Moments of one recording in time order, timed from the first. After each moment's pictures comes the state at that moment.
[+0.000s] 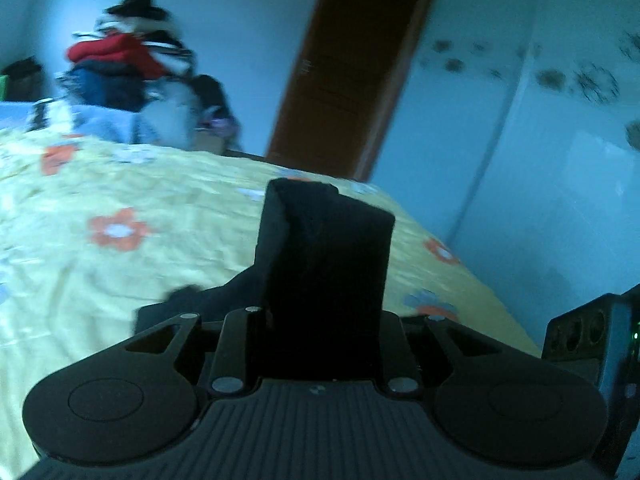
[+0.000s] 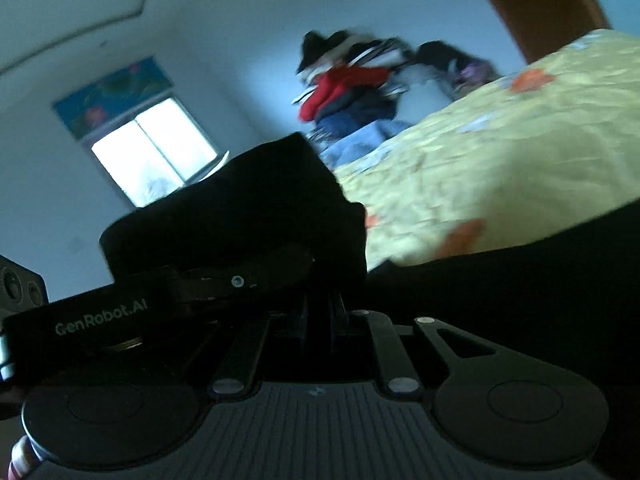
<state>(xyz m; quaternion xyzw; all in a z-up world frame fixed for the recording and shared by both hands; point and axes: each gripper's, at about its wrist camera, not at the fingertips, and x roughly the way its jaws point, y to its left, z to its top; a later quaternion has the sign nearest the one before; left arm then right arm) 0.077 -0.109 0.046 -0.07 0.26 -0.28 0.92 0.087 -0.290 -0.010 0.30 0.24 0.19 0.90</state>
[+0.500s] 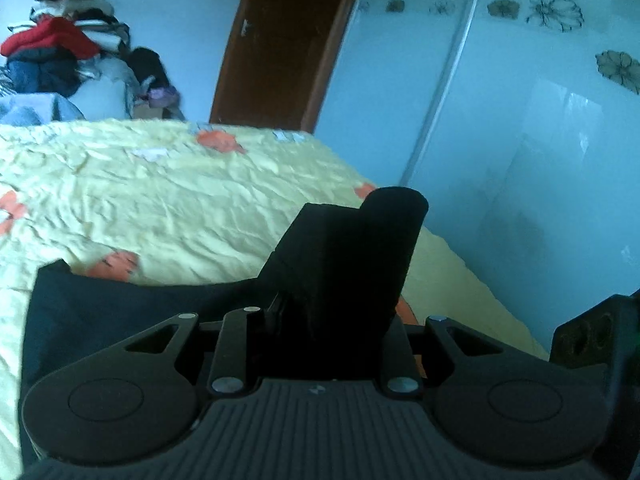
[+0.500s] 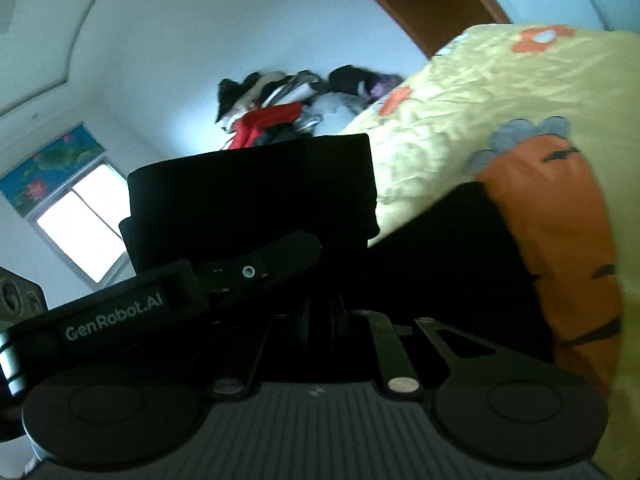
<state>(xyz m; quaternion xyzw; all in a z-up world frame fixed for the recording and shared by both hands) 0.086 -0.228 -0.001 -0.03 0.30 -0.35 0.89 0.058 -0.392 -0.047 0.36 0.24 0.09 0.90</state>
